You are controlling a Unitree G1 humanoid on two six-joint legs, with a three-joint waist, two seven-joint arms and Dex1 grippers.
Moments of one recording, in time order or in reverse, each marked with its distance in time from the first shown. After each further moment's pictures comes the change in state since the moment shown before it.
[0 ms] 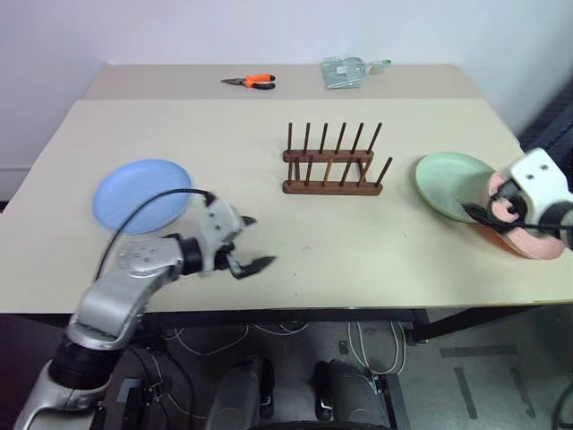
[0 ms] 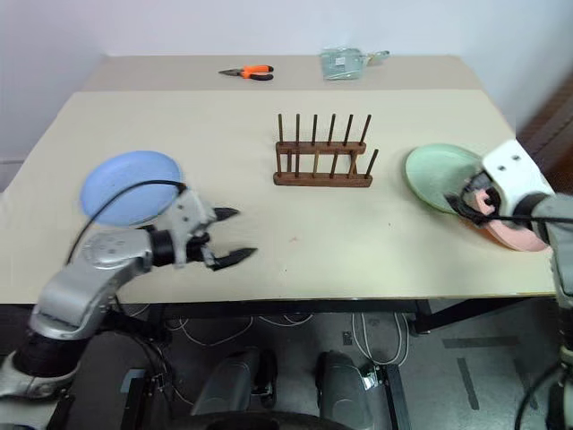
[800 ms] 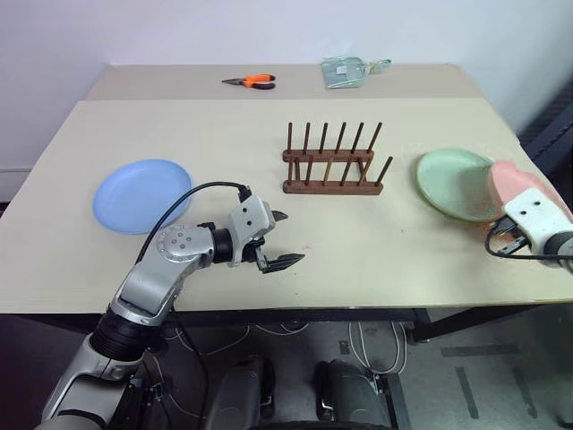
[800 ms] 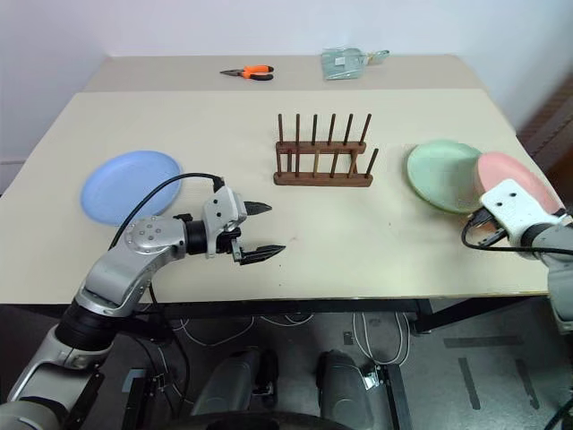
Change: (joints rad) left arm -0.100 -0.059 -0.063 0.150 0.058 -0.109 -0.020; right arm 0.075 -0.088 0.020 -0.003 -0.143 -0.095 -0.084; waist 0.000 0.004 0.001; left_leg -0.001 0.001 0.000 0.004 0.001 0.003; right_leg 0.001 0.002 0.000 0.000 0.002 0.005
